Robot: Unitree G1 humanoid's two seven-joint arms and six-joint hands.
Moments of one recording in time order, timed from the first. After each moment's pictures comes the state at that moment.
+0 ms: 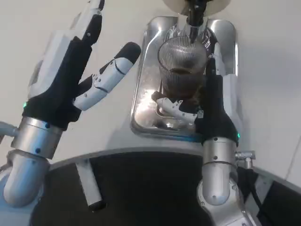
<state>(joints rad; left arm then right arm) -0.31 0.36 0.06 -0.15 0.31 -0.29 -0.06 -0.46 0.11 0.21 0.23 -0.48 0.06 -0.50</state>
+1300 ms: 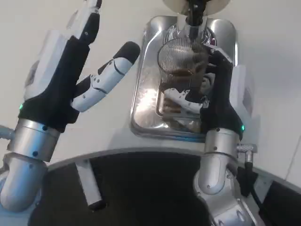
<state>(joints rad) -0.28 0.36 0.06 -0.23 0.32 -0.24 -0.06 -0.54 0.10 0.21 0.28 -0.51 0.11 -0.65</state>
